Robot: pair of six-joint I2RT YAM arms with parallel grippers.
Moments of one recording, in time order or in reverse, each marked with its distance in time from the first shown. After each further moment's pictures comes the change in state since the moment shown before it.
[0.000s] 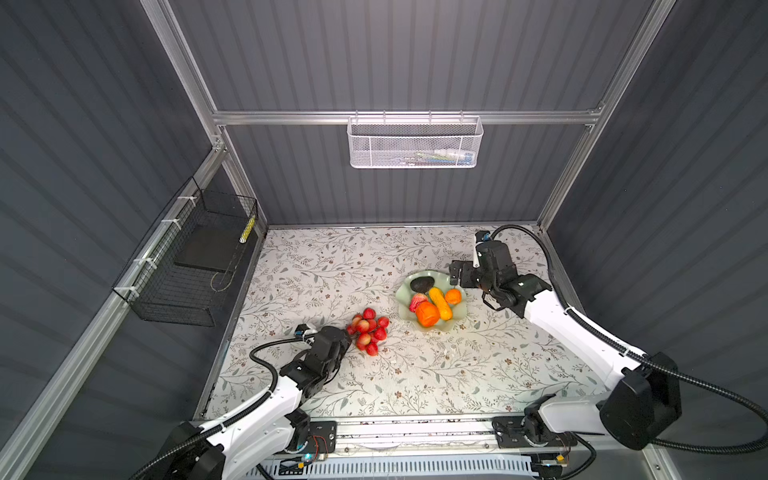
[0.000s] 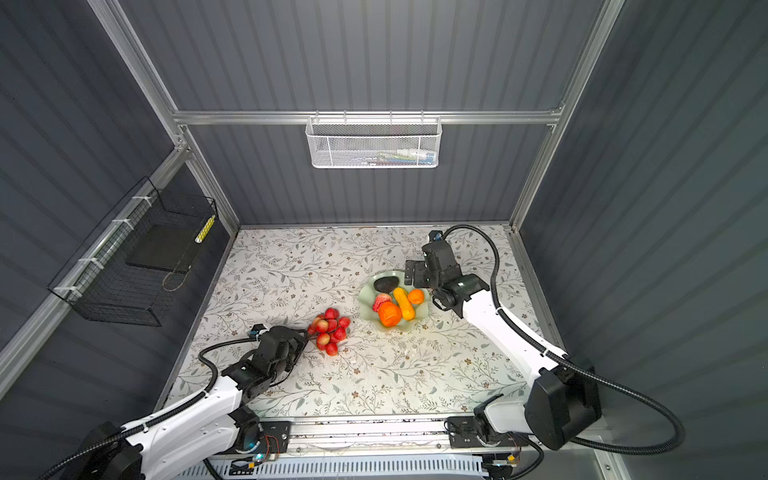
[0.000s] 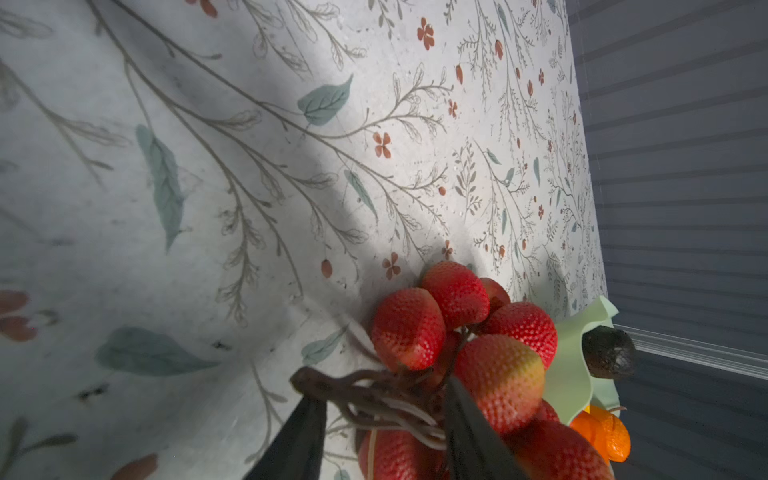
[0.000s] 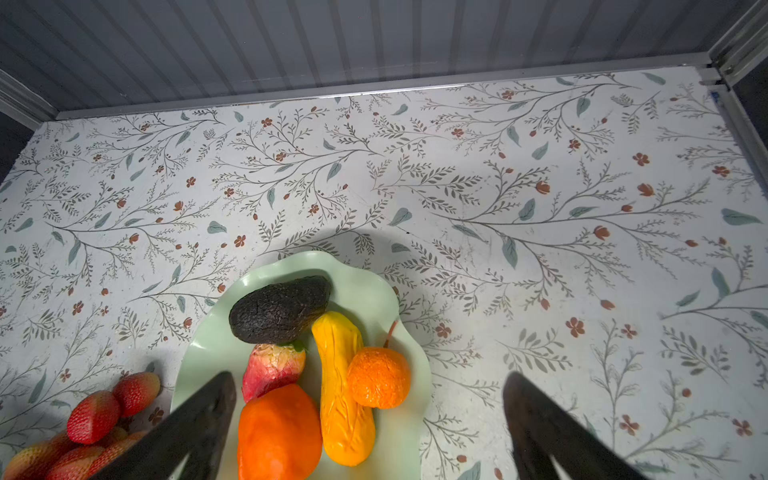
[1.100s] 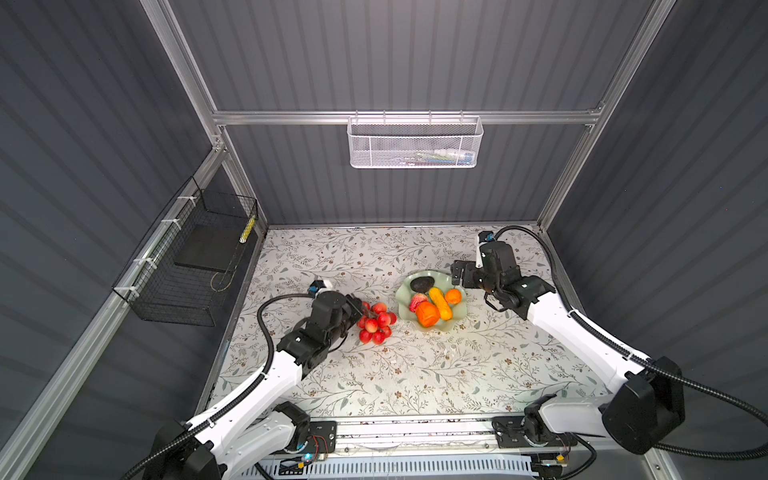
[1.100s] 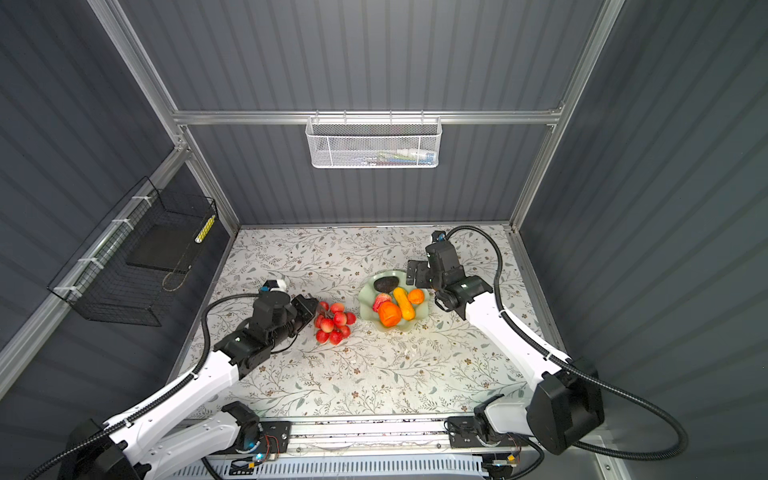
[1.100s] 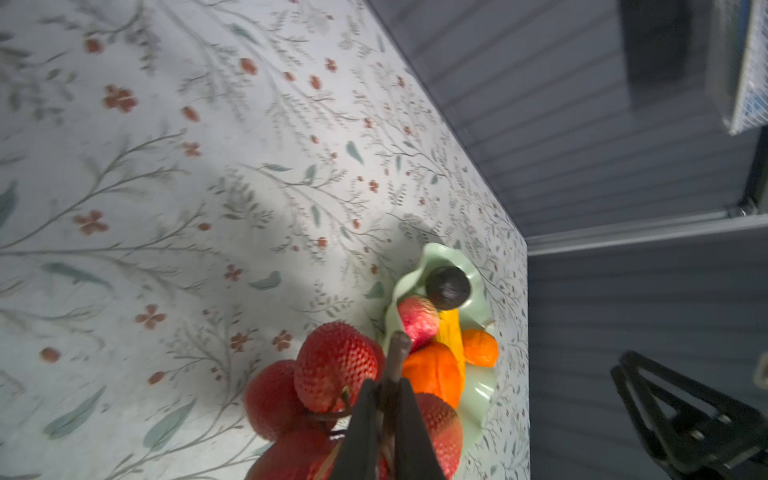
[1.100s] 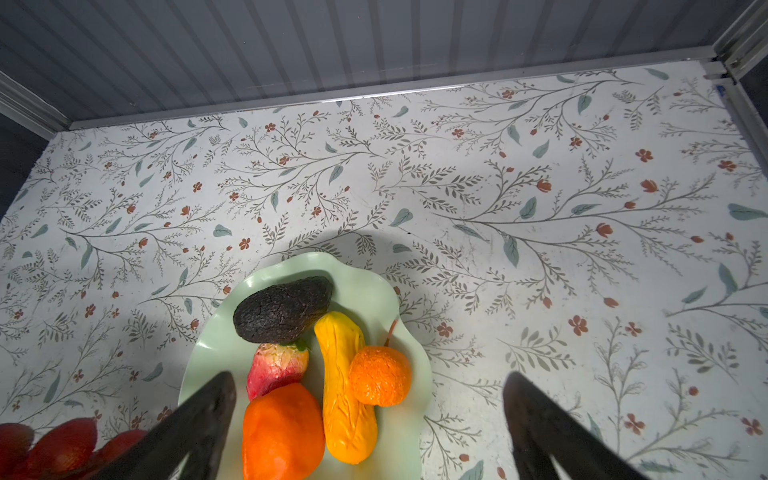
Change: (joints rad) left arm 0.011 0.079 0.457 -0.145 0.196 0.354; right arm -0.019 -0.036 -0.026 0.016 -0.026 0.010
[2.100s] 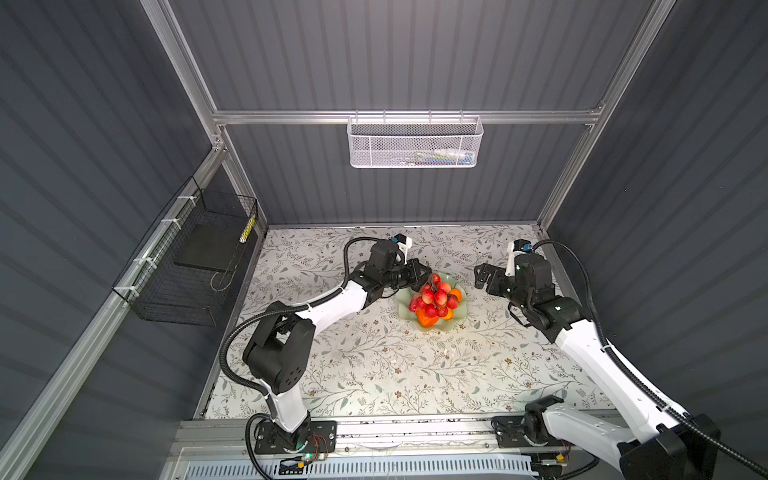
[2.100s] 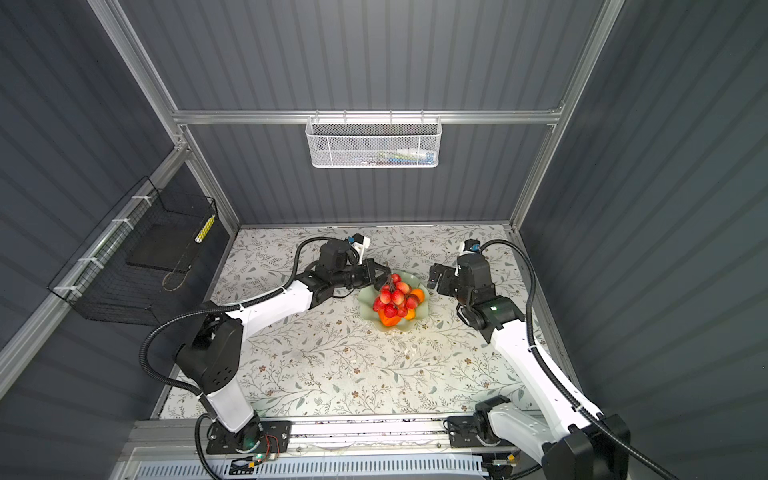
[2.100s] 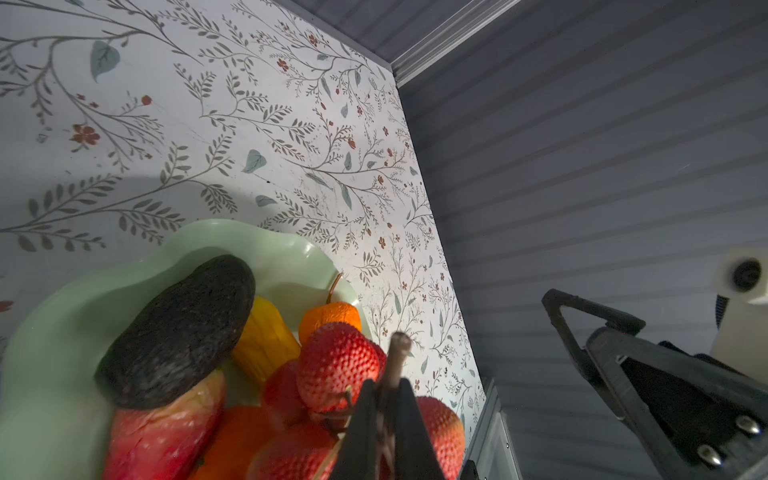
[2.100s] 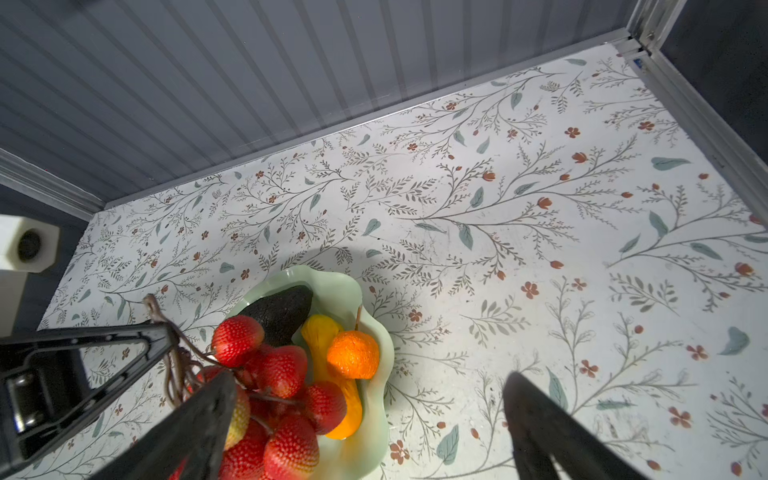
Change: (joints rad) left arm -0.053 0.786 0.544 0.311 0.551 0.242; right arm -0.134 -0.242 -0.152 0.001 -0.065 0.087
